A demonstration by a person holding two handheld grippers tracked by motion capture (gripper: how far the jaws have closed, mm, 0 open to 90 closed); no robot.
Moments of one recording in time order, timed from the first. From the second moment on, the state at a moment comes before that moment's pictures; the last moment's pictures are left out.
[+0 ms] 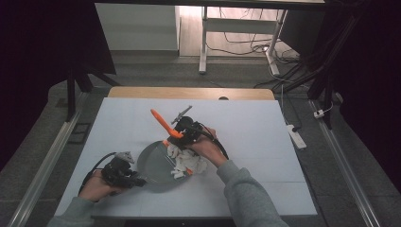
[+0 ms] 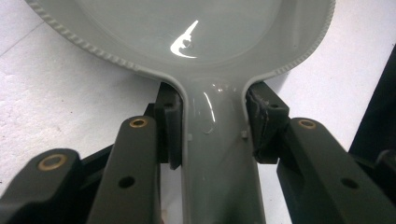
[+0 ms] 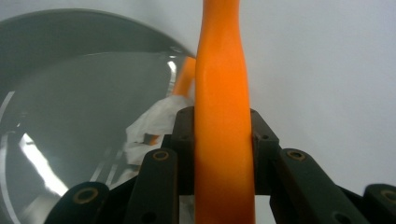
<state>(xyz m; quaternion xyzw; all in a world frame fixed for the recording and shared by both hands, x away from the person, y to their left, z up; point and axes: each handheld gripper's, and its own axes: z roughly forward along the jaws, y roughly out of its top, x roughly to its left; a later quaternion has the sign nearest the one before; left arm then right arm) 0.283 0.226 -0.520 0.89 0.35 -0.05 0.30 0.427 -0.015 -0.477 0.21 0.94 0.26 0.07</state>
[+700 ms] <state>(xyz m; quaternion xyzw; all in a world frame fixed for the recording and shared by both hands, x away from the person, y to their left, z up) 0.281 0.226 -0.520 0.89 0.35 -0.05 0.30 0.407 -0.042 -0.433 0.20 0.91 0.35 0.08</state>
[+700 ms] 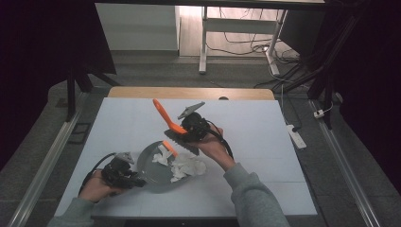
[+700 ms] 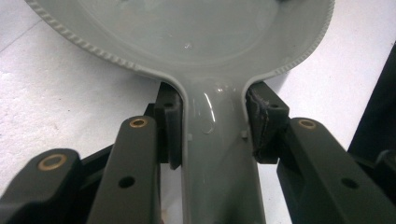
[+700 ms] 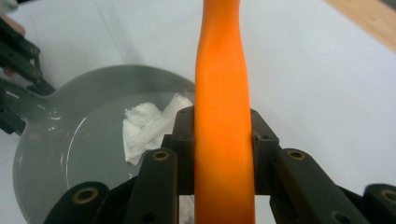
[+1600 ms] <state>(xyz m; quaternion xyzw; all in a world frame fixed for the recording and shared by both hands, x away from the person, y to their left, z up) 0.276 0.226 -0.518 0.89 0.35 -0.05 0.30 0.395 -0.125 -0.458 0.30 0.89 0.33 0.10</state>
